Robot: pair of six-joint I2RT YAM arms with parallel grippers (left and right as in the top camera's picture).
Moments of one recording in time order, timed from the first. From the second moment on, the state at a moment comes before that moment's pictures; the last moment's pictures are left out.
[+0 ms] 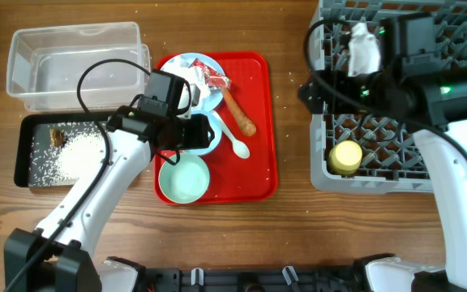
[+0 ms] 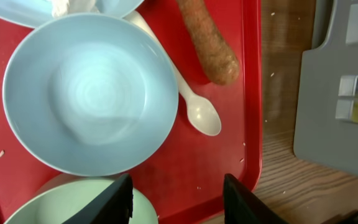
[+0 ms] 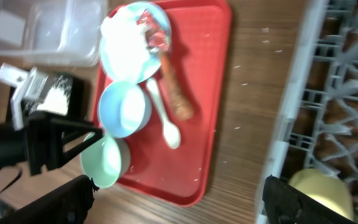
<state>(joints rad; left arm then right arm) -0.33 1.50 1.11 -0.77 0.30 -0.37 0.20 1.46 1.66 -1.22 -0.35 0.18</state>
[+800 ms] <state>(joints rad) -0.31 1.84 1.68 -0.69 -0.12 -0.33 0.25 1.46 1.63 -1.33 -0.20 0.20</state>
